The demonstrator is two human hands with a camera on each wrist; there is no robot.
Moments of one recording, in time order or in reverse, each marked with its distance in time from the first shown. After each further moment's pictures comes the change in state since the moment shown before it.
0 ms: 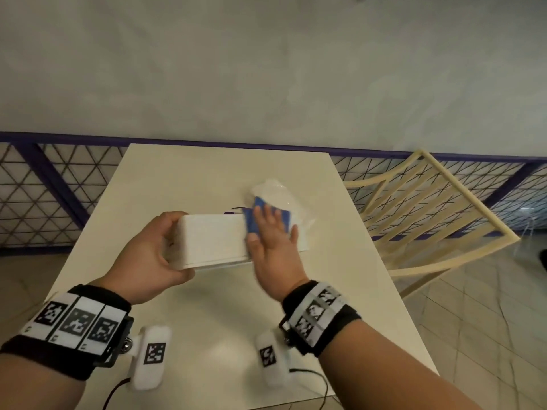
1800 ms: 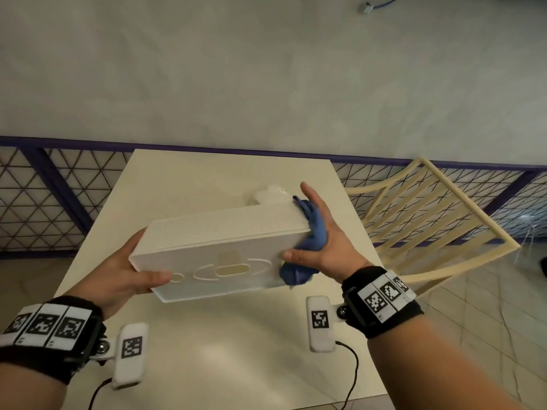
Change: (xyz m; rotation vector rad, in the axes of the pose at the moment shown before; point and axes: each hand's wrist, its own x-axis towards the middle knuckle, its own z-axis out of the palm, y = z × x) left_hand -0.014 -0.030 -0.025 -0.687 -0.148 -0.331; right_hand 0.006 0.028 -0.084 0.427 -0.113 -0.139
